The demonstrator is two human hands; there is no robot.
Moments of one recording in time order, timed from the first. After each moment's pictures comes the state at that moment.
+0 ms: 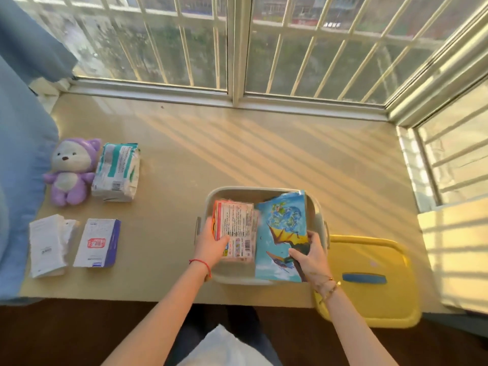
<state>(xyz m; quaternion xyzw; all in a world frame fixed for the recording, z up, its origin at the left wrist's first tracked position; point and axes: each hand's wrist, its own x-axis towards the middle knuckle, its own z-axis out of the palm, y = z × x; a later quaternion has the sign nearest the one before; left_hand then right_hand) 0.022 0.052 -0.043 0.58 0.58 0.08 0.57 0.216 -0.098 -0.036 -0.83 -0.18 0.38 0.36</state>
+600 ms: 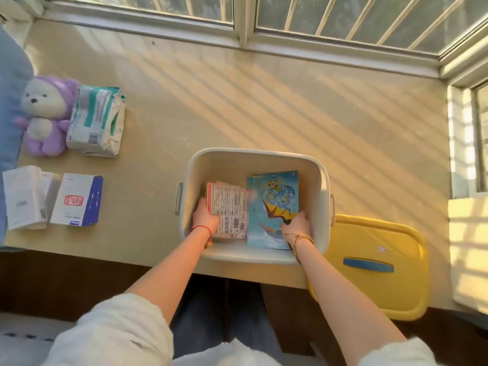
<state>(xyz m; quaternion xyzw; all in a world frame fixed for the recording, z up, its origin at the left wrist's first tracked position) 0.055 0.046 -0.153 0.53 0.70 -0.01 0.48 0.248 -0.065 -0.153 -0.90 -0.16 0.40 0.07</state>
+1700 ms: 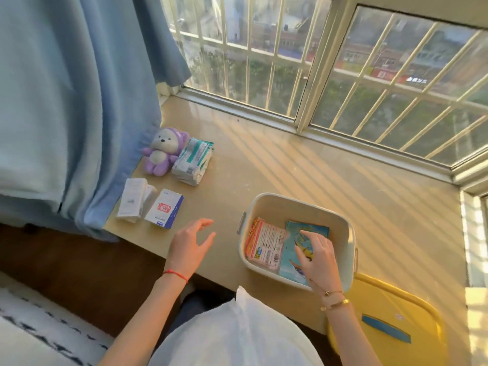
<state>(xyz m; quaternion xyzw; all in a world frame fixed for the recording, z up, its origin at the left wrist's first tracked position) -0.117 0.010 0.053 0.71 0.61 0.20 0.30 0.172 -0.075 0.028 -0.77 -0.56 0.19 0.24</state>
